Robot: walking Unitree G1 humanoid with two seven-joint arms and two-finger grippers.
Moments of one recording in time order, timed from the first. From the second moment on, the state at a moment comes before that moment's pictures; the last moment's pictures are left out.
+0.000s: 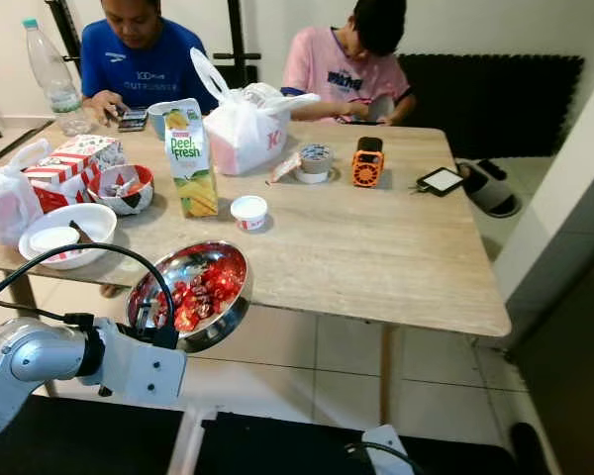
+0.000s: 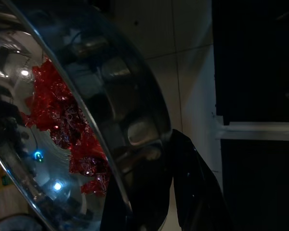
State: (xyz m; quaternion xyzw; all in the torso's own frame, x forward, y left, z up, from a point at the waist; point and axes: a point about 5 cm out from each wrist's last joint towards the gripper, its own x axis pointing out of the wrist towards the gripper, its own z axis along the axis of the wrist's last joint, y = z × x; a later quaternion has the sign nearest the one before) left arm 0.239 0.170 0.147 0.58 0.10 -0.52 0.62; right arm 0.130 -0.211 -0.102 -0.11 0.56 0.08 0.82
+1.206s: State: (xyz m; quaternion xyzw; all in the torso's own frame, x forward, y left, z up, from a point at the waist) left arm 0.197 0.247 -0.056 0.53 0.38 -0.27 0.71; right arm 0.137 -0.211 -0.100 -0.12 0.55 0.08 0.82
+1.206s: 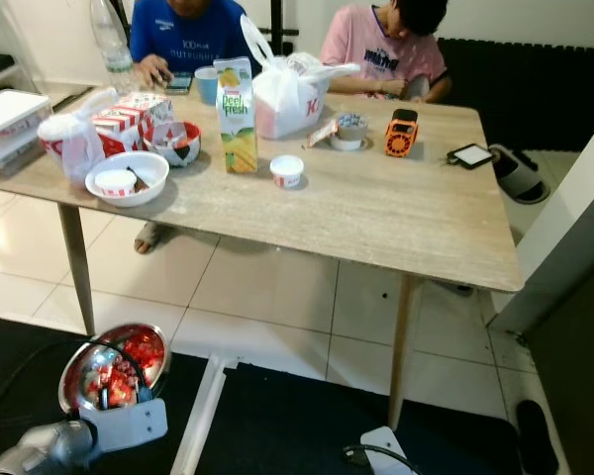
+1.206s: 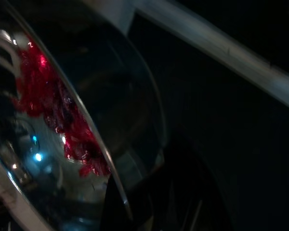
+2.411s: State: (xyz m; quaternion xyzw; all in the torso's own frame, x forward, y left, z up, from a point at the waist) left arm 0.131 0.267 -0.087 0.32 0.52 0.03 0.79; right arm 0.142 -0.218 -0.097 -0.14 0.56 0.08 0.81
